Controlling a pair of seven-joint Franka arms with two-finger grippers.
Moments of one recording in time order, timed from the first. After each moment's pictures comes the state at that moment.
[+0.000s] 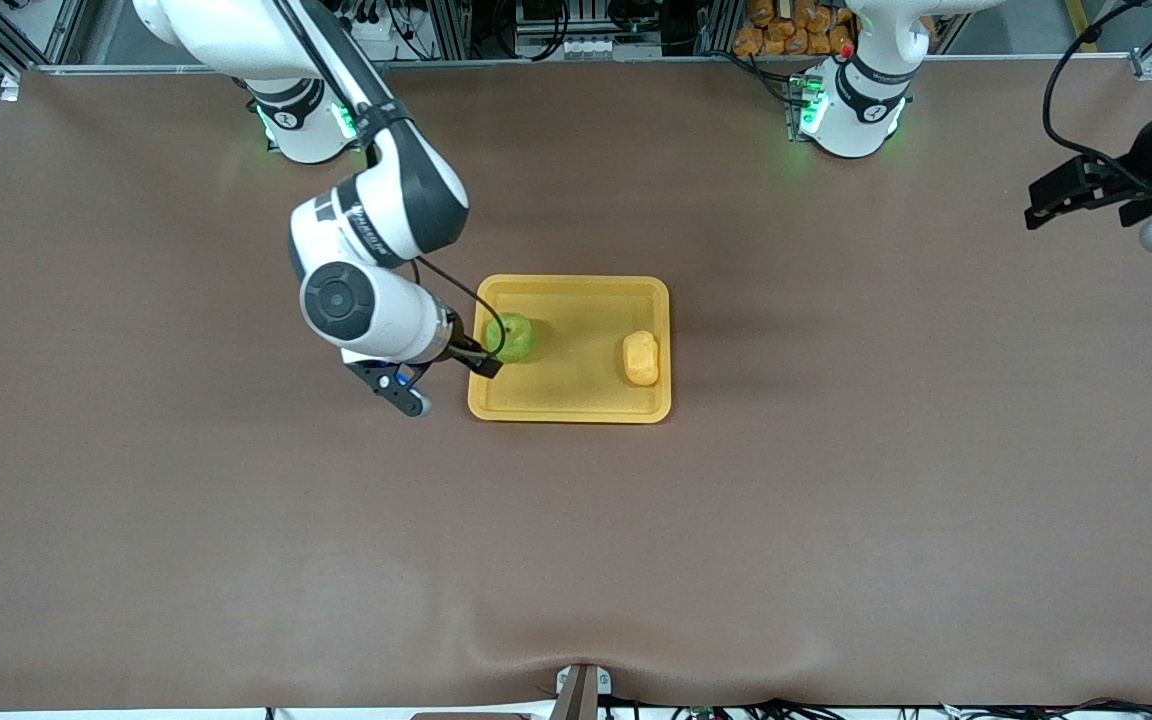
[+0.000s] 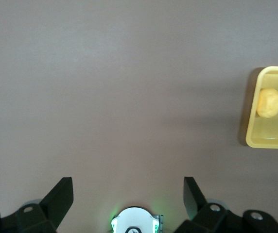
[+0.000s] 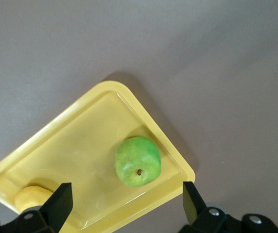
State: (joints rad) left arm 0.04 -0.04 -0.12 -1.52 0.04 1.43 -0.06; right arm 0.60 0.47 -0.13 -1.57 0.32 1.87 1.03
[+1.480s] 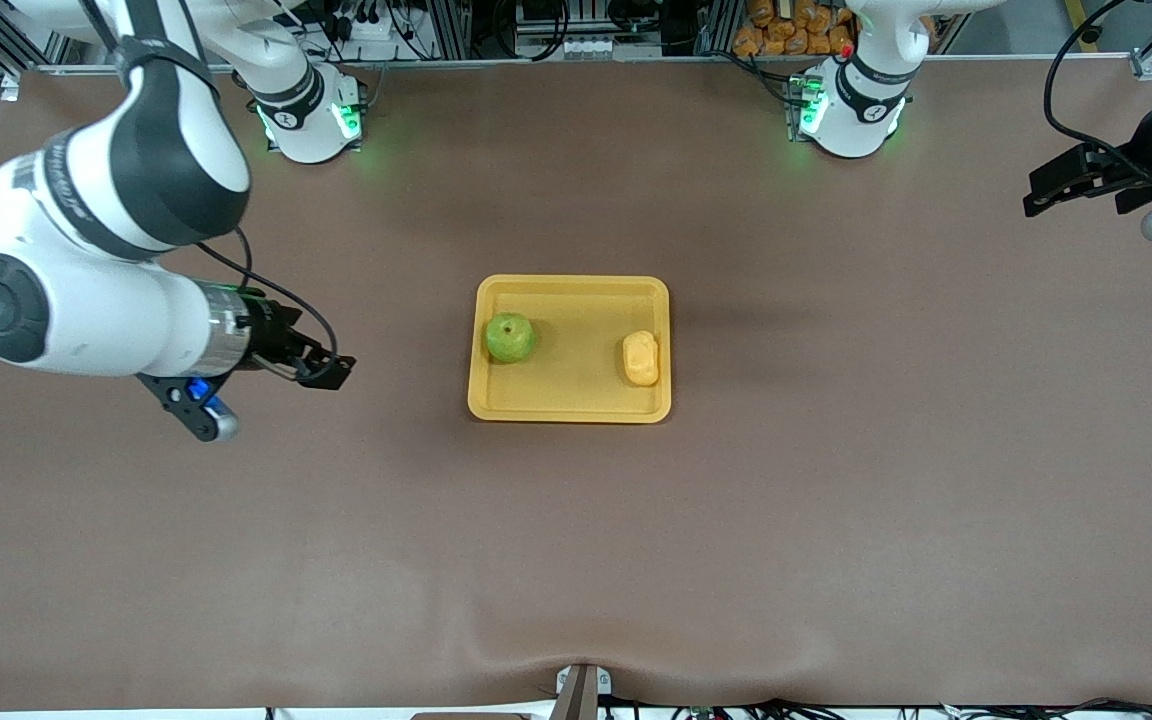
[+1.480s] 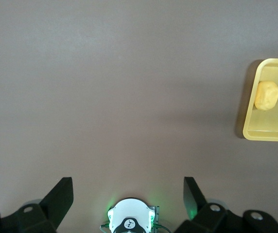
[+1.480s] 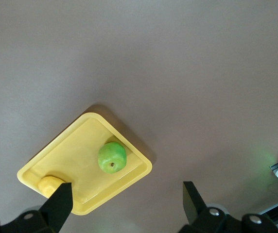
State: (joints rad) left arm 0.04 -0.05 -0.11 -1.53 0.02 1.39 -0.06; right arm 0.34 0.44 -0.14 -1.22 0.32 1.41 0.95
